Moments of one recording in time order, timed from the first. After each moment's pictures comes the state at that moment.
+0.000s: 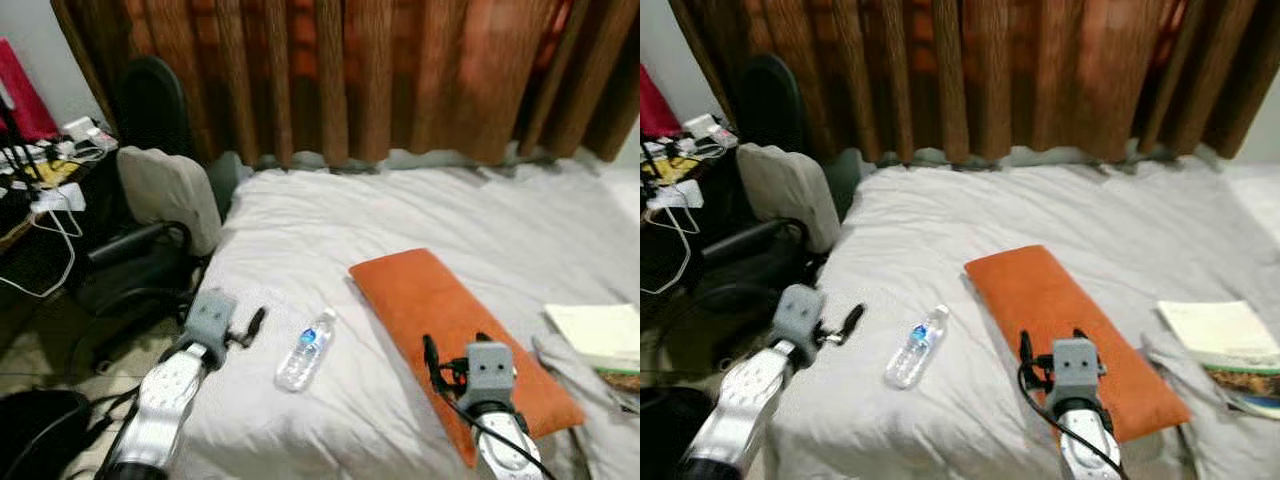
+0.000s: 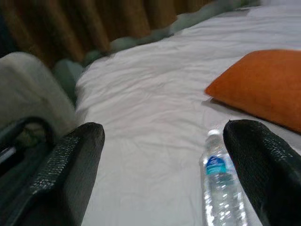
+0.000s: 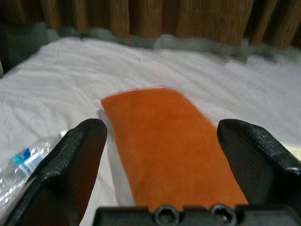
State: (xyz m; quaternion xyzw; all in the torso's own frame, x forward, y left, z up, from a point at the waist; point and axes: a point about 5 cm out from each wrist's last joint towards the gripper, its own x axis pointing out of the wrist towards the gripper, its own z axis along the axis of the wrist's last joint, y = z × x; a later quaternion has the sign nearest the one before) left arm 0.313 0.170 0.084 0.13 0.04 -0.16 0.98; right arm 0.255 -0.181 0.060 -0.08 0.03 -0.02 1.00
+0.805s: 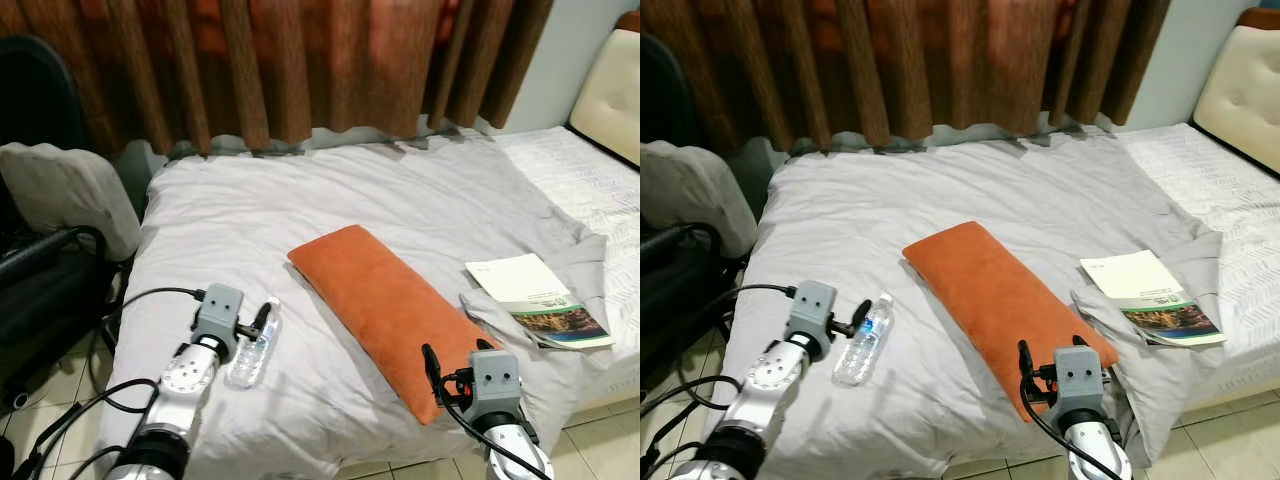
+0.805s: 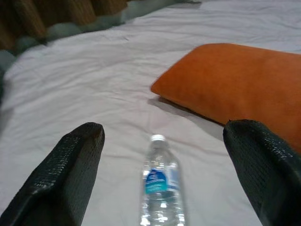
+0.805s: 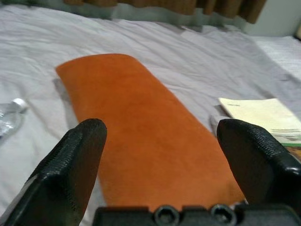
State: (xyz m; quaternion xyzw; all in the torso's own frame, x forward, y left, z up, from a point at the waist) left arm 0.328 0.169 0.070 0.11 0.06 -0.12 0.99; right arm 0.239 -0.185 0.062 -0.06 0.06 0.01 1.00
